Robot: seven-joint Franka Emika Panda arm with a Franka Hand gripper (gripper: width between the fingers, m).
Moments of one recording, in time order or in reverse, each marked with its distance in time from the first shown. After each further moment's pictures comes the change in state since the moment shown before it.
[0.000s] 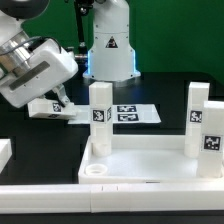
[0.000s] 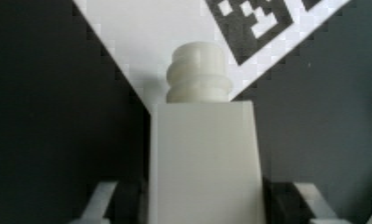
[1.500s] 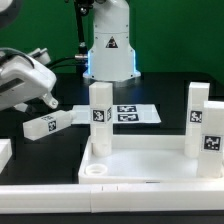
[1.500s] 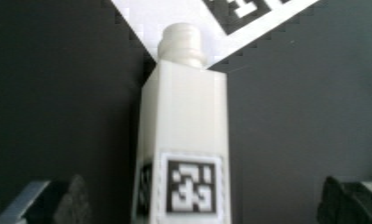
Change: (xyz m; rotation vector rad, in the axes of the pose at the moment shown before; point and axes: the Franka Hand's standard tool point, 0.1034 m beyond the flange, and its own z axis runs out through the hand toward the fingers) arm 0.050 0.000 -0.027 -0.050 -0.322 0.165
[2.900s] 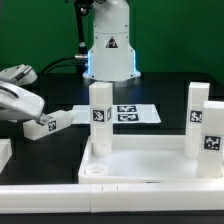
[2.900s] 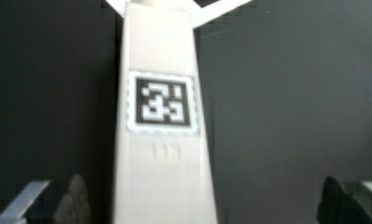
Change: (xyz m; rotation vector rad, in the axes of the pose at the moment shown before) arm 0.027 -0.007 0.000 -0.003 -0.267 0.208
